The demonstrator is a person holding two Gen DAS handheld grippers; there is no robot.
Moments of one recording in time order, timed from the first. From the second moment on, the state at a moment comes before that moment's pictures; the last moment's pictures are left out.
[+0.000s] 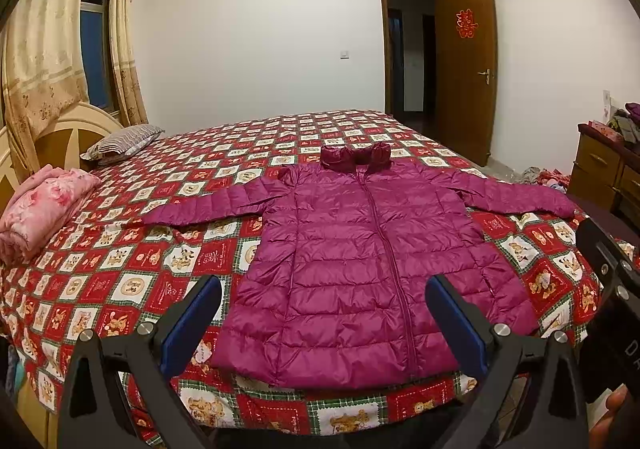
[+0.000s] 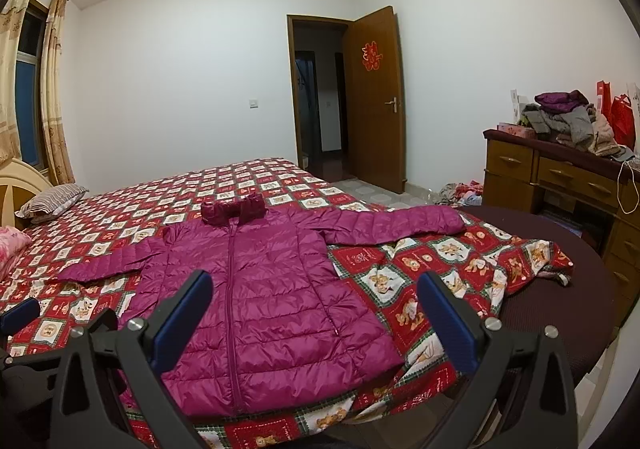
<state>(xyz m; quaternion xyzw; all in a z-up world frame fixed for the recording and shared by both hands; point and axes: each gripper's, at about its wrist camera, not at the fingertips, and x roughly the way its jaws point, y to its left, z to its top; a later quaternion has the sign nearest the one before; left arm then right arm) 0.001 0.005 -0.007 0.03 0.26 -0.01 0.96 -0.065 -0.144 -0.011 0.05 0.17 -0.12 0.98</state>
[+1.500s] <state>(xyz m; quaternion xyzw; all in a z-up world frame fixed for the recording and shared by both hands) 0.003 0.004 -0.003 0.03 0.26 0.00 0.97 -0.066 -0.144 -0.011 0.05 0.17 -0.12 0.98</state>
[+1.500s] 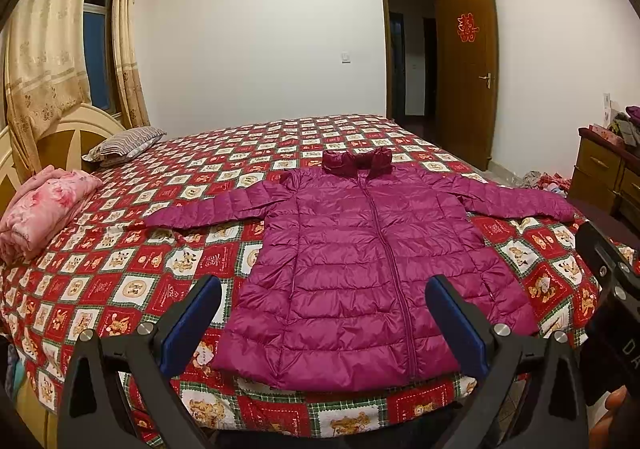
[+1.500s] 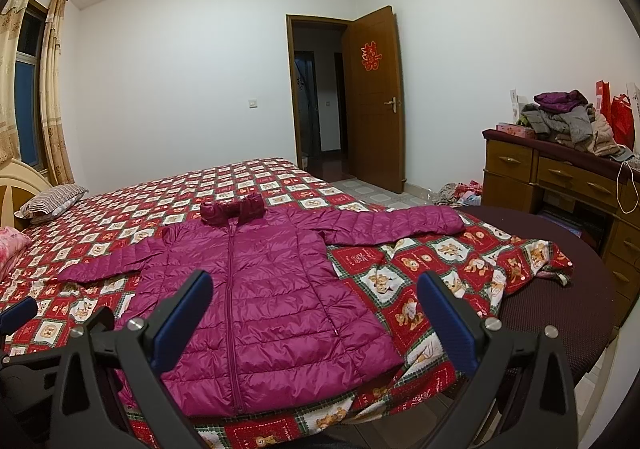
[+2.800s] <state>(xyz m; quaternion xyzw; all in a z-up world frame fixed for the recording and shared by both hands) 0.033 0.023 -0.022 0.01 0.28 0.00 0.96 -0.013 -0.162 -0.027 0.07 0.27 -0.12 0.95</state>
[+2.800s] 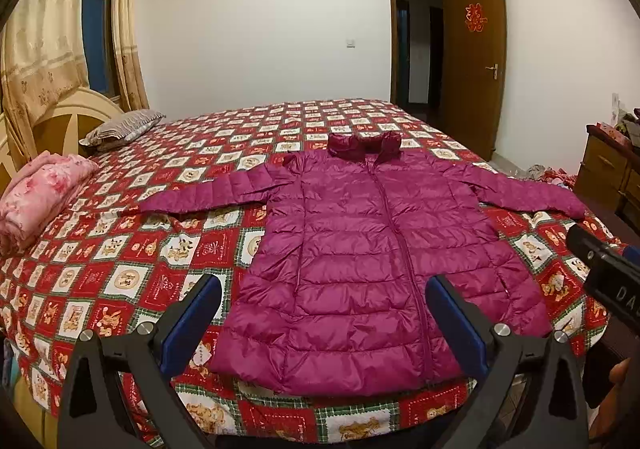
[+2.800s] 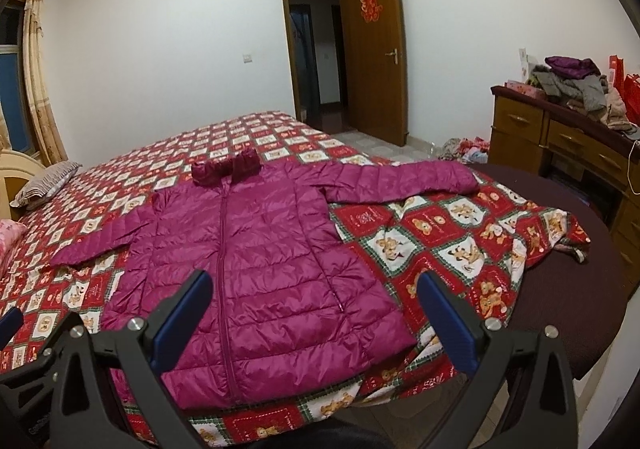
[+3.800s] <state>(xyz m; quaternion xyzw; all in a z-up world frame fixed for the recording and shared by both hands) 0.311 0.105 -0.107 -0.05 0.35 0.02 0.93 0.192 -0.501 -0.099 0.29 0.31 -0.33 0.84</state>
